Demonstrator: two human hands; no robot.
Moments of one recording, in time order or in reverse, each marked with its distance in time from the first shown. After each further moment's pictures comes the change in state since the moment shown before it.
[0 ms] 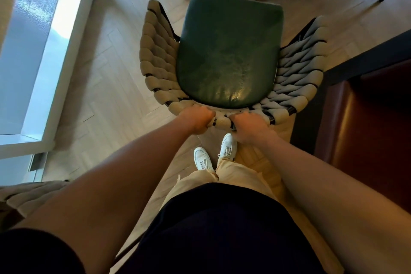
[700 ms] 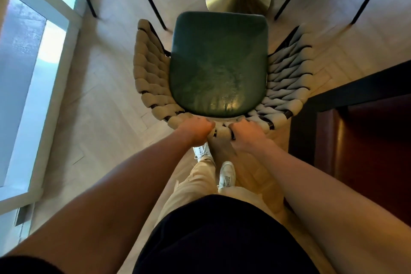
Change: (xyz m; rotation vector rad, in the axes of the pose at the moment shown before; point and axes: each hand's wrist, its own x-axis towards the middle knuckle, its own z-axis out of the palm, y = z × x) left_hand 0.093 -0.051 -0.088 0.095 0.051 0.099; right_hand 0.091 0.027 -0.089 0.016 0.025 0.156
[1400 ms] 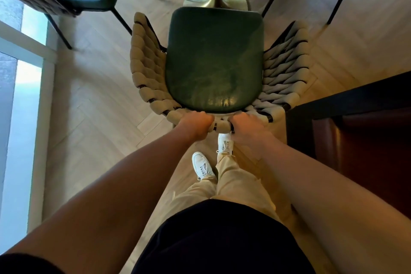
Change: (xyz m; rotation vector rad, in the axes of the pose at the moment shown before) left_hand 0.105 -0.079 -0.085 -0.060 -0.054 0.039; right_hand 0.101 0.018 -0.083 0.132 0.086 0.144
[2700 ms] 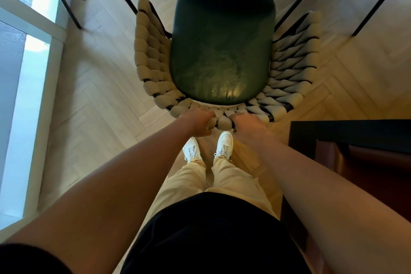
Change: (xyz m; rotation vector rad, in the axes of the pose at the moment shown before) left_hand 0.060 -0.020 -0.028 -0.166 -0.100 -0.096; right_hand 0.084 0.038 -0.021 -0.081 -0.107 -0.088
